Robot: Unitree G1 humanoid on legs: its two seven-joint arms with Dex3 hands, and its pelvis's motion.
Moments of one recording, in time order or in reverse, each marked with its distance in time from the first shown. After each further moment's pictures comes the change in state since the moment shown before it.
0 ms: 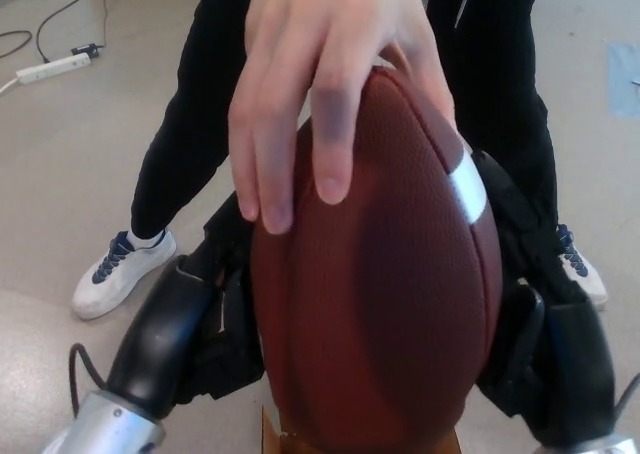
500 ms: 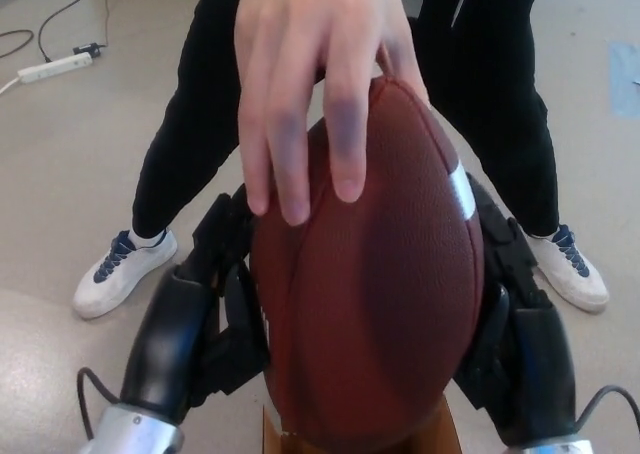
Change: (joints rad) left_arm 0.011 -0.056 -0.030 0.063 0.049 0.003 0.148; right_arm -0.039 0.023 0.041 0.137 -0.041 0.035 -0.151
